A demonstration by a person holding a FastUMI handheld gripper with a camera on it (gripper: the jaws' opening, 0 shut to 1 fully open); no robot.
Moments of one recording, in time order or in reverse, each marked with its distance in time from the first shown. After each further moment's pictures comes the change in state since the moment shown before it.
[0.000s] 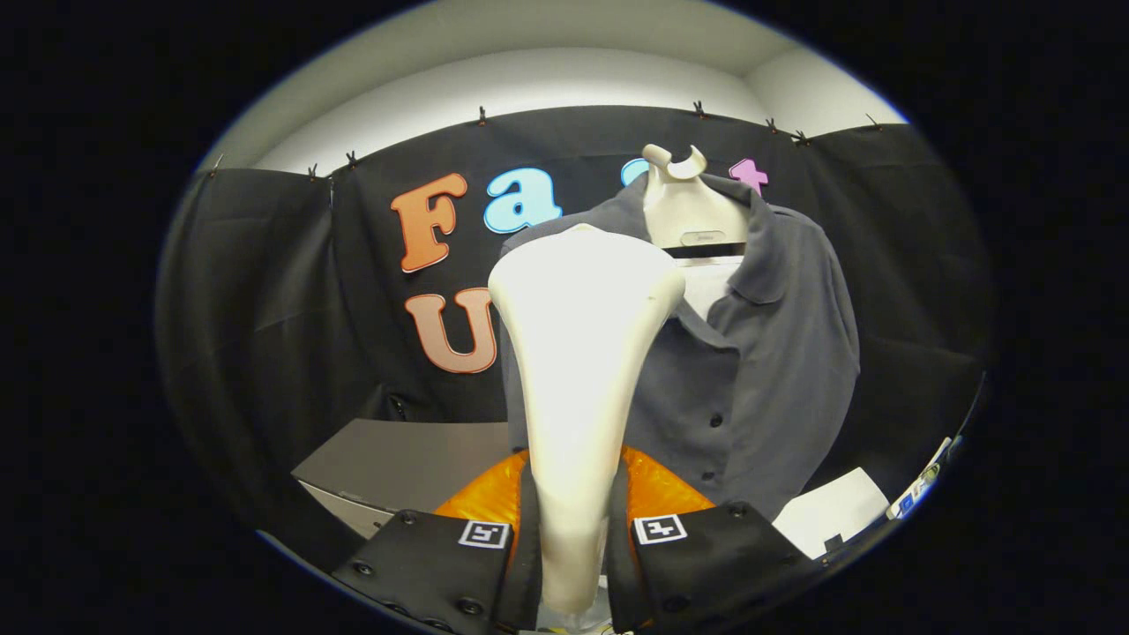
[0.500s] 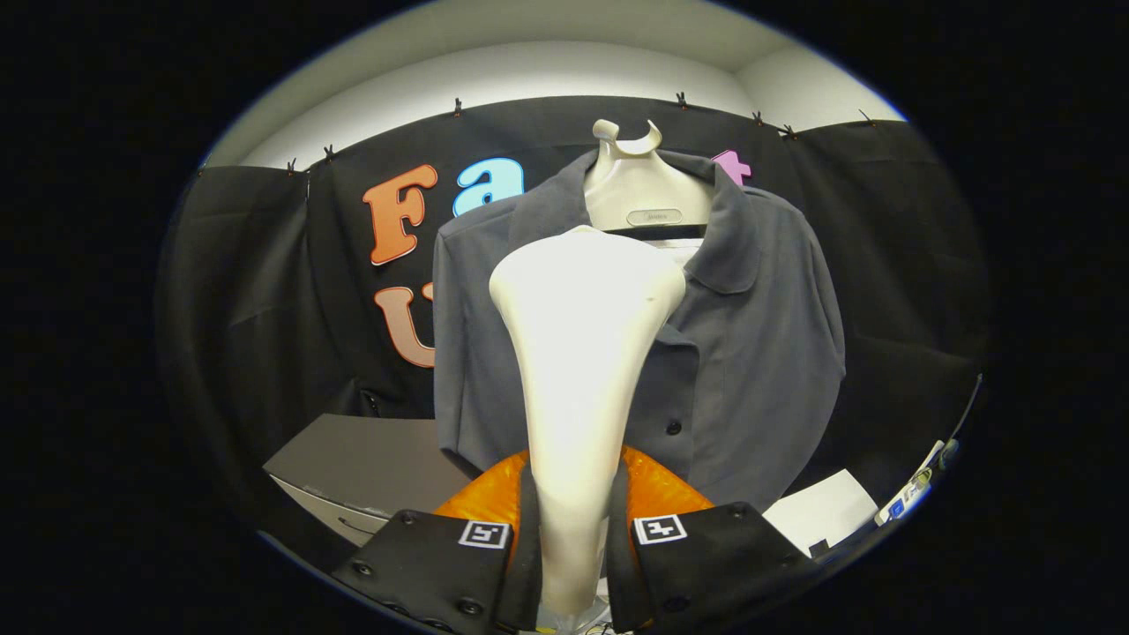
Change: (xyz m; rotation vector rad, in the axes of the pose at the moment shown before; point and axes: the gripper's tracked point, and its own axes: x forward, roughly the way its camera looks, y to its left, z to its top) arm 0.036 -0.048 -0.013 -0.019 0.027 -0.041
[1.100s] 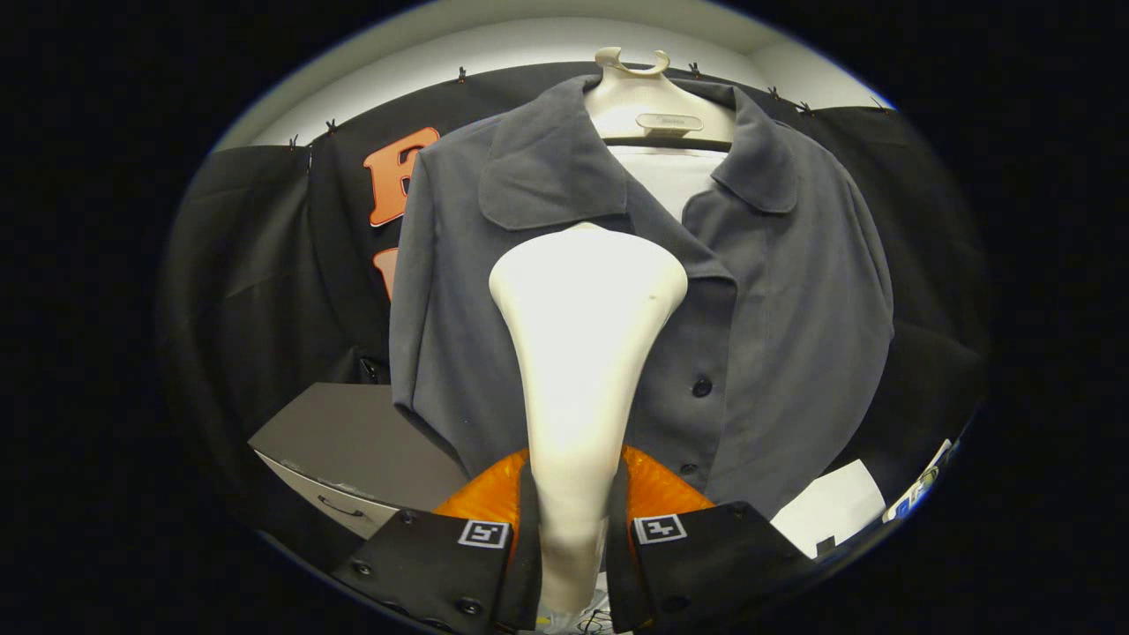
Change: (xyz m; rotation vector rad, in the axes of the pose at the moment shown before) arm 0.043 -0.007 -0.057 -0.013 0.105 0.043
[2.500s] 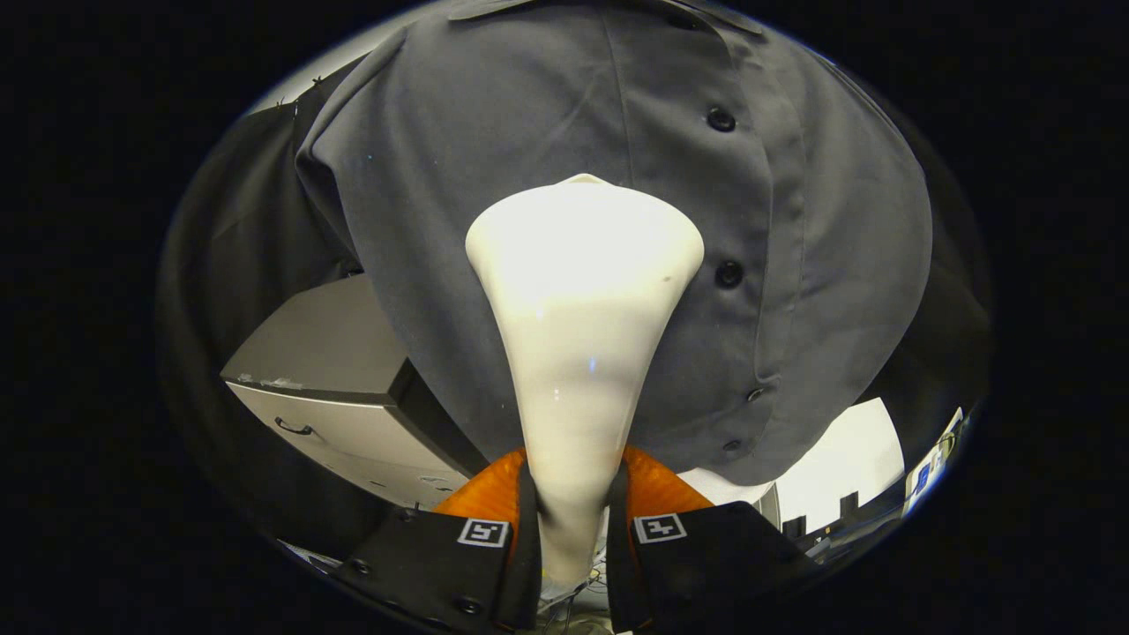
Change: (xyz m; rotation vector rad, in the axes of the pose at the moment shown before) arm 0.031 -0.021 -0.171 0.023 0.309 0.001
